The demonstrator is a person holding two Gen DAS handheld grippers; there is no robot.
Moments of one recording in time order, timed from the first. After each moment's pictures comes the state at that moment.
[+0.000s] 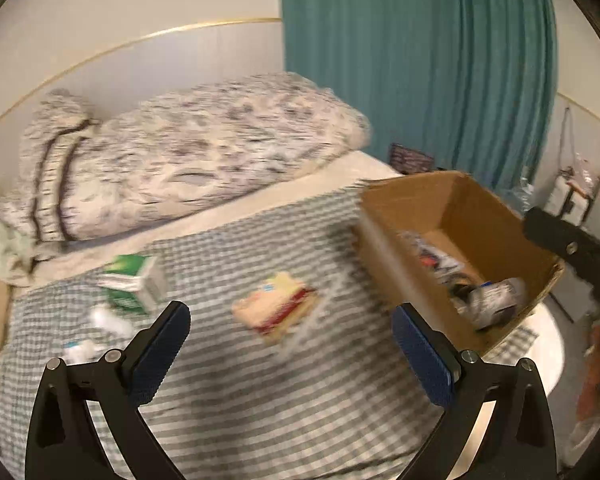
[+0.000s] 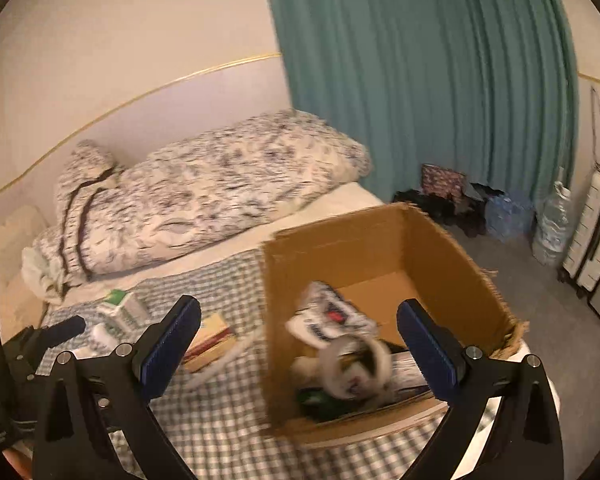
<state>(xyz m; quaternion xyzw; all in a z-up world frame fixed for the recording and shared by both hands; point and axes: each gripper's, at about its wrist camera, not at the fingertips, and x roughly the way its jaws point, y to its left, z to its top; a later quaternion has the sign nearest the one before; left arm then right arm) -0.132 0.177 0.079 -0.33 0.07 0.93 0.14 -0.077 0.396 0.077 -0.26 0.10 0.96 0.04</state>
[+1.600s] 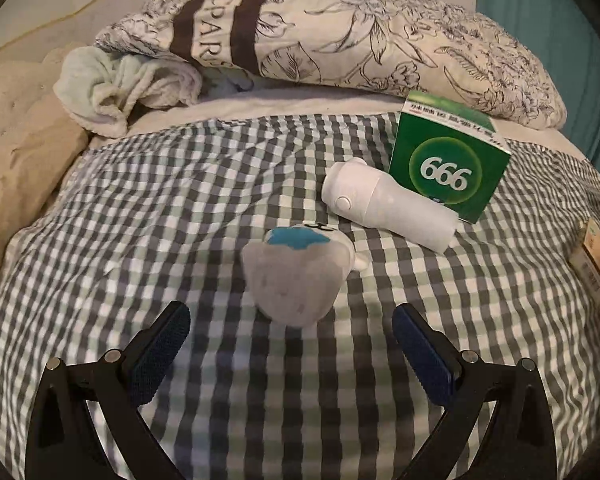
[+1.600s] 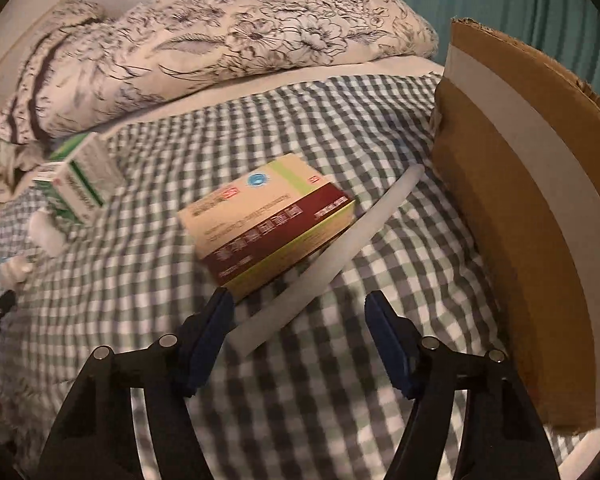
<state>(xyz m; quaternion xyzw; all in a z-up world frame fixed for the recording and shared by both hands) -0.256 -0.108 -0.126 -0.43 0.00 0.90 -0.05 -0.226 0.235 -0.131 -0.45 0.03 0.89 0.07</state>
